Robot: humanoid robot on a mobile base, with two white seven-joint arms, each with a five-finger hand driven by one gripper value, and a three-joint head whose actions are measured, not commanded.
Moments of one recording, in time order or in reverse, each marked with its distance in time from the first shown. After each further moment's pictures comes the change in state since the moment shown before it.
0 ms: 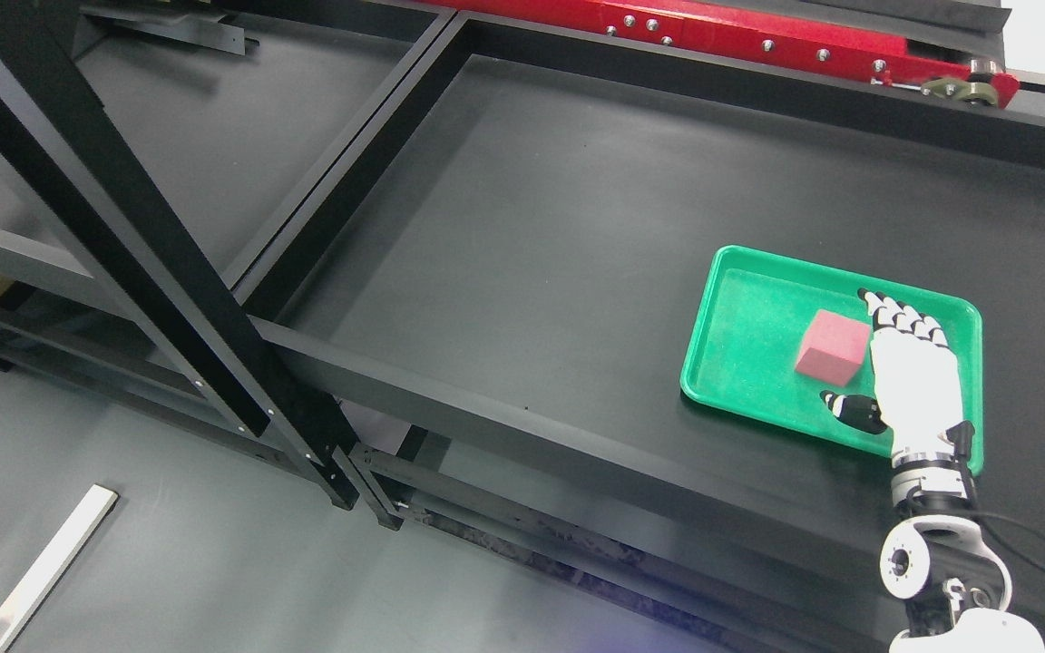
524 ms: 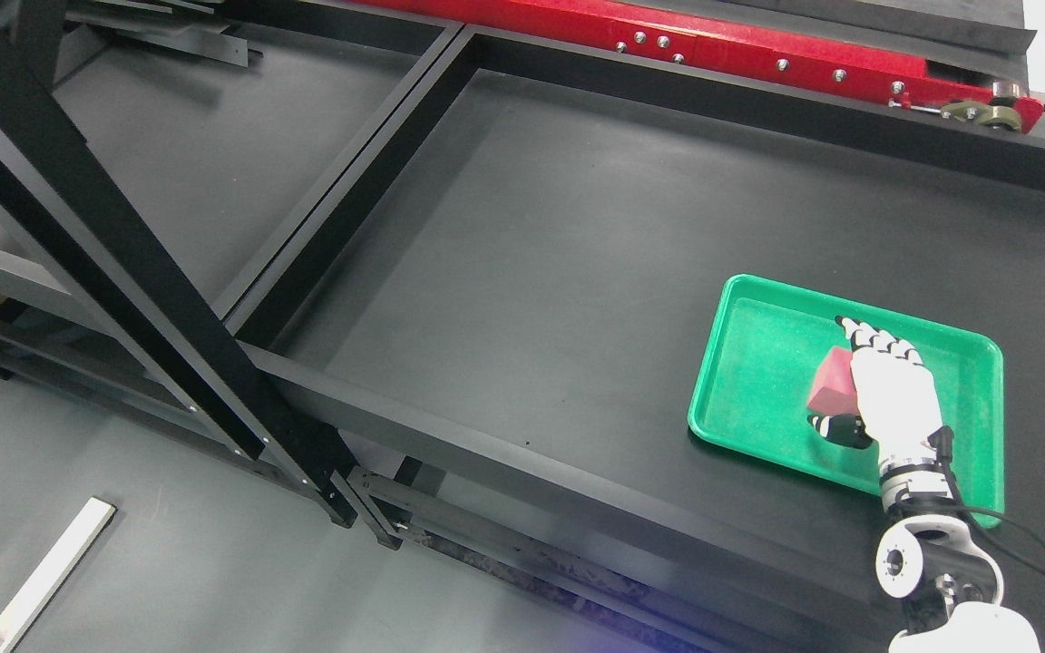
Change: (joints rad) left arm 0.000 0.000 0.000 0.000 0.000 0.000 0.000; right arm -0.012 -0.032 0.024 0.082 -0.007 0.000 0.055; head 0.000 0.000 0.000
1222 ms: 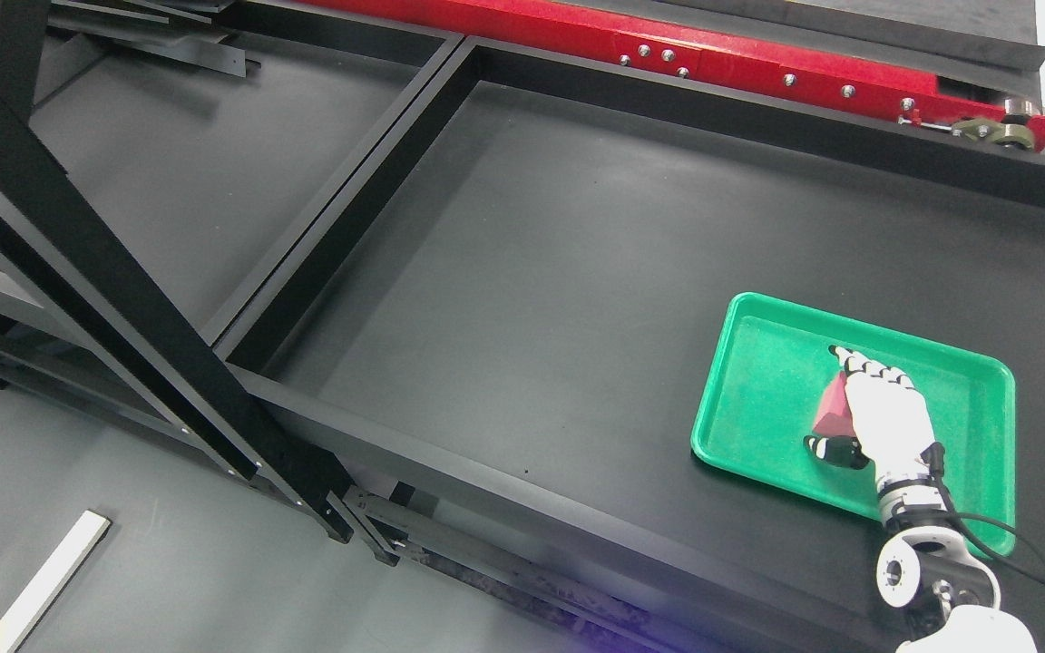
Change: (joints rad) left arm 0.000 0.000 0.000 0.000 0.000 0.000 0.000; right arm -0.003 -0.030 0.011 0.090 -0.001 -0.008 -0.001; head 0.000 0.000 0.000
